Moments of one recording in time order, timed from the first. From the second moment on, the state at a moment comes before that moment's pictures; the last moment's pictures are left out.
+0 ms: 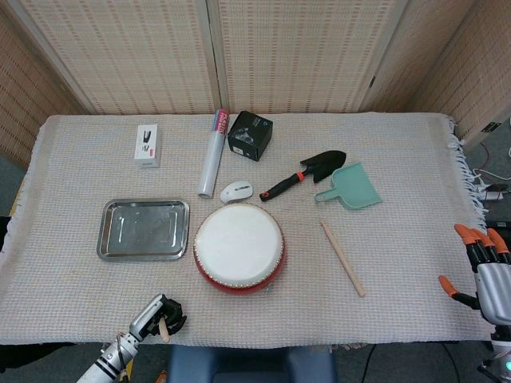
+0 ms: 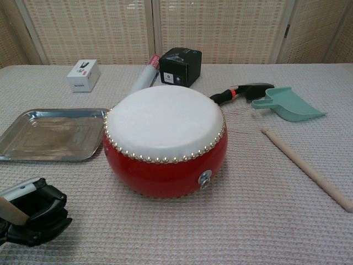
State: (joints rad) left arm -0.35 -1.62 0.20 -1.32 1.66 1.22 -1.05; right arm 0.02 -1.07 0.06 -1.64 -1.53 1.55 0.09
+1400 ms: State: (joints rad) left arm -0.62 -1.43 -0.24 -1.53 1.13 1.09 0.27; right arm 0.06 -1.03 0.09 -1.61 -1.57 1.57 0.14
